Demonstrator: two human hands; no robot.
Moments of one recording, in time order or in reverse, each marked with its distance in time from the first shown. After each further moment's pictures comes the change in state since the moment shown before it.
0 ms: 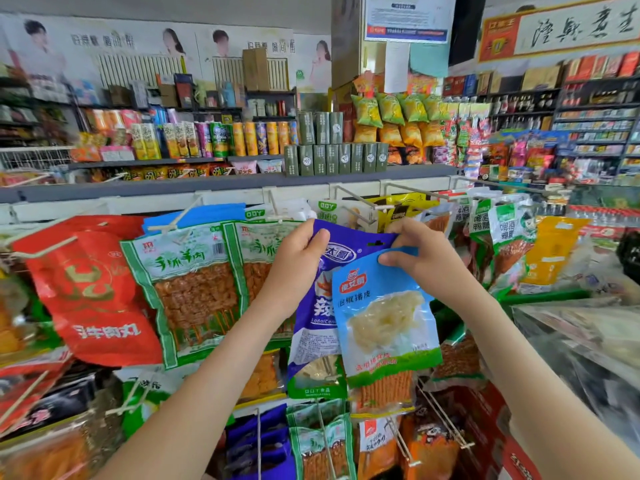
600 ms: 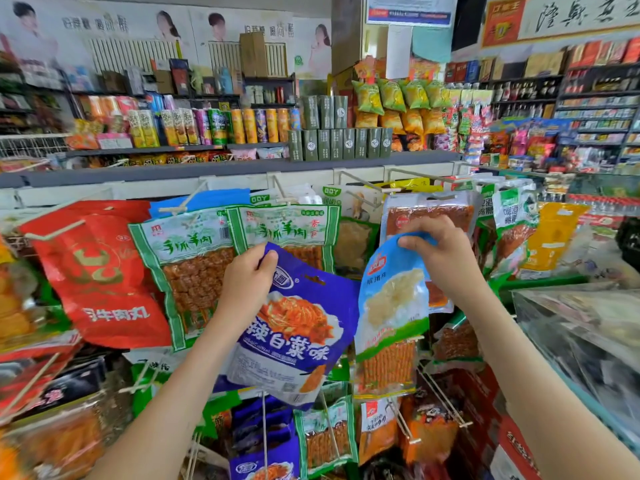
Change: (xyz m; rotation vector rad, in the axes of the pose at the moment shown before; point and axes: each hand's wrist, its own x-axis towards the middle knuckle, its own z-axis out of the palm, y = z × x) left_hand -0.026 -0.049 -0.068 0.385 0.124 0.009; right_hand -0.020 -0.001 0.008 0.057 0.189 0.092
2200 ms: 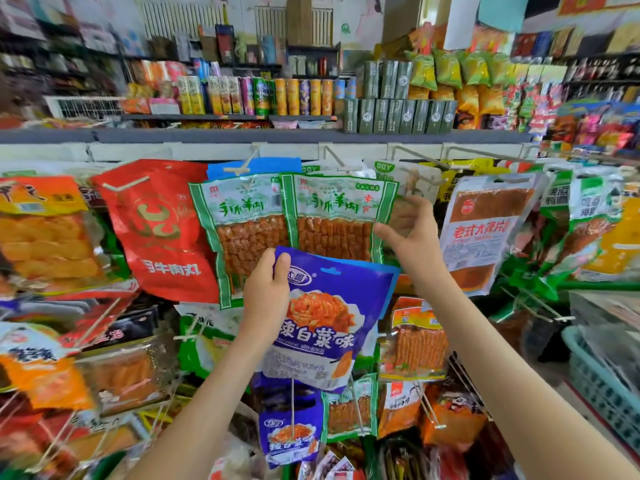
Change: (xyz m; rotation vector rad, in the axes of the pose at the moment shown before) left_hand -0.046 -0.036 -0.010 -0.038 0.200 -0.222; right_hand 0.007 -0.008 0.108 0.187 0.034 0.061
